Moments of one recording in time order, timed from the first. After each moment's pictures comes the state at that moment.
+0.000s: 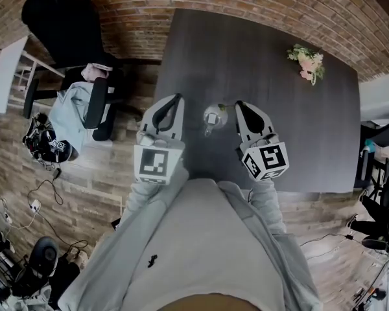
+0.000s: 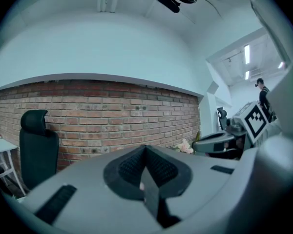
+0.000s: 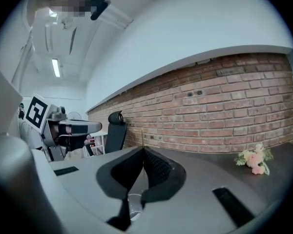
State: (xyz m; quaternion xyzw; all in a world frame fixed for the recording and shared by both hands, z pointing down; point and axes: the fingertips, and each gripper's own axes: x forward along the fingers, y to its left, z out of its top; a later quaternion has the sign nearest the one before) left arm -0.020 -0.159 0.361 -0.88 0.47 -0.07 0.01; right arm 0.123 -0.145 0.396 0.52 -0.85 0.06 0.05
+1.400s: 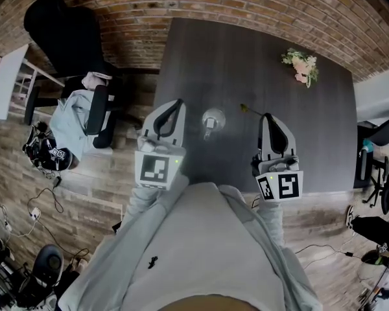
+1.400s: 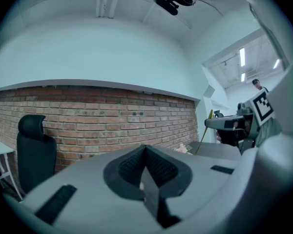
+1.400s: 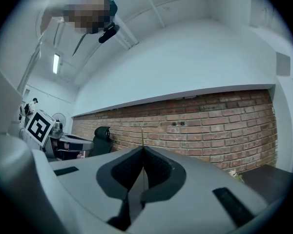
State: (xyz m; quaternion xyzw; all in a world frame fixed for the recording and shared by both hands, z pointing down) left arm -0.013 -0.144 0.340 -0.89 0.46 -0.05 0.02; right arm 0.173 -0.092 0.311 0.60 -0.80 -0.05 -0.01
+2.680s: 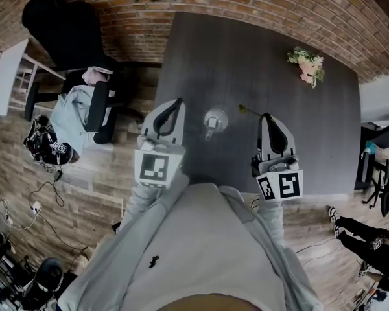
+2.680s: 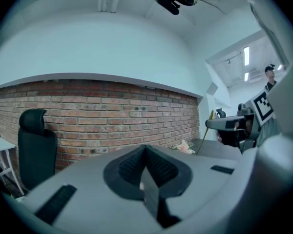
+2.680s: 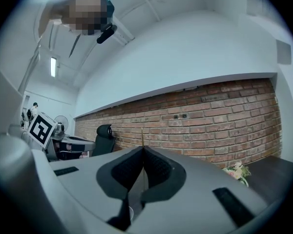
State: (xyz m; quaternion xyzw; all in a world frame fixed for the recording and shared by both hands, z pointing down) left arm -0.016 -0.158 0.358 -0.88 0.46 -0.07 0.01; right arm 0.170 -0.109 0.331 0.58 -0.81 -0.01 0.00
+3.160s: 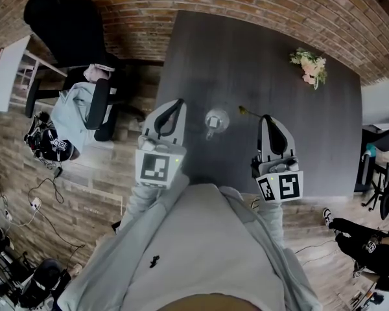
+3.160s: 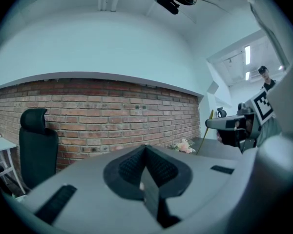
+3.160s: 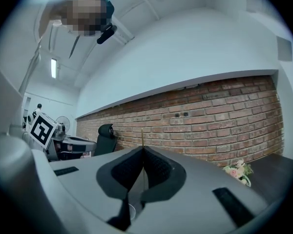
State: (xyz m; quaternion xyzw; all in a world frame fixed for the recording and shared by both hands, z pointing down) left arm -0.015 -0.158 0.364 -0.88 0.46 -0.07 0.01; right arm 0.169 -0.109 0.336 0.58 -0.82 -0.01 0.00
